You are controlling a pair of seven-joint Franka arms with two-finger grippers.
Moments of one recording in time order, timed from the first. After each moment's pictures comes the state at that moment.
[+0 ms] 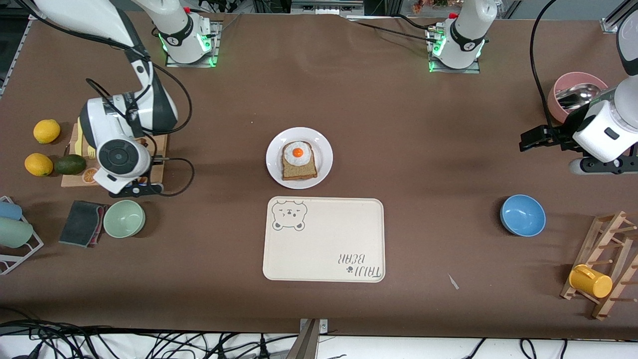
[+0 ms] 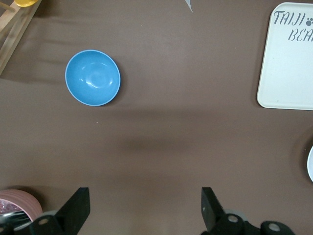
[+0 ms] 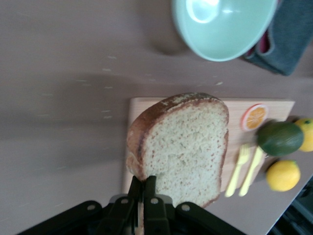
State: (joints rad) left arm -0.21 0.17 0.21 -1.49 -0.06 1.52 -0.06; right arm 0.23 0.41 -0.02 -1.78 -0.30 1.76 0.21
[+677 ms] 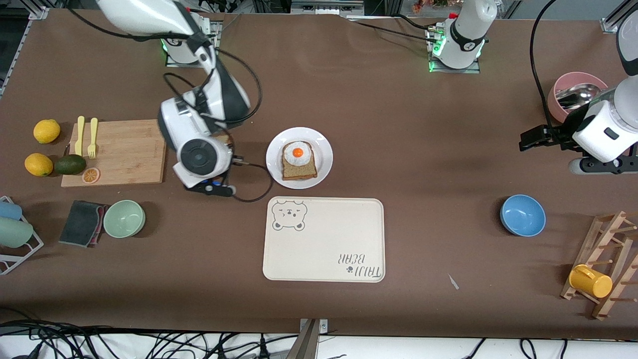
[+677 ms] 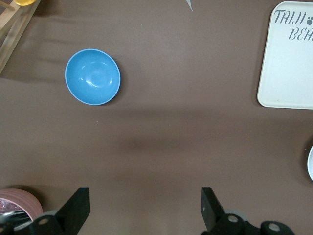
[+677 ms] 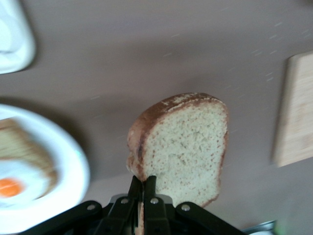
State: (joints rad) left arm -0.21 0.18 0.21 -1.49 -0.06 1.52 -0.06; right arm 0.52 0.53 -0.02 -1.53 0.04 1.68 0.68
